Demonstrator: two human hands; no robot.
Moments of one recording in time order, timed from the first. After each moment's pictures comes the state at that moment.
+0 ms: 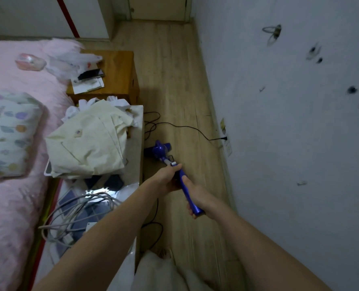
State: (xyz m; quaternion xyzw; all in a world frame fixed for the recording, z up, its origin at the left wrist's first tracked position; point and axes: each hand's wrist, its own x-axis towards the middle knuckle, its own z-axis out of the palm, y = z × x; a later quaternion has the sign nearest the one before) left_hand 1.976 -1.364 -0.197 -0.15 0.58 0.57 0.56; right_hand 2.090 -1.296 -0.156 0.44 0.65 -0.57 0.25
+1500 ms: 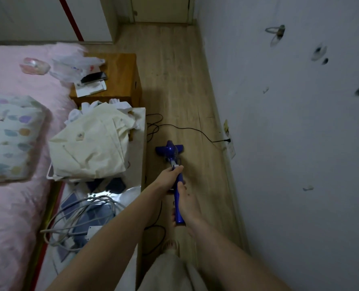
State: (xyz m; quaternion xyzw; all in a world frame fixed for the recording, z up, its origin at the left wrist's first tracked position) left_hand 1.974 -1.362 -0.199 -0.01 0.69 0.51 0.51; right_hand 2.080 -1.335 -0.176 0.52 0.55 -0.64 0.10
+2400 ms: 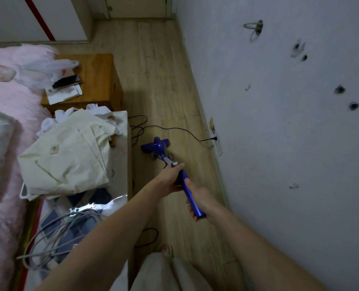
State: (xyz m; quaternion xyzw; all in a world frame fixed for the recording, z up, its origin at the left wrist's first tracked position) left_hand 1.964 -1.286 -0.197 -0.11 0.63 0.53 0.56; right_hand 2.084 -1.237 -0.179 0.51 0.59 -0.59 0.17
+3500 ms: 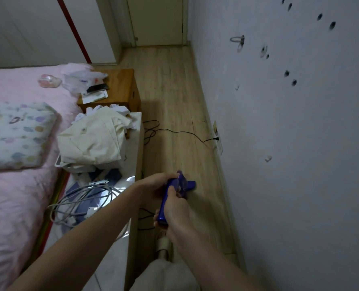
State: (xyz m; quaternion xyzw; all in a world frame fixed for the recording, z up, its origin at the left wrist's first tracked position) left_hand 2.134 -1.406 -0.129 -0.03 0.63 0.45 0.63; right_hand 2.246 -1.391 -0.101 0.54 0.45 -0.71 0.04
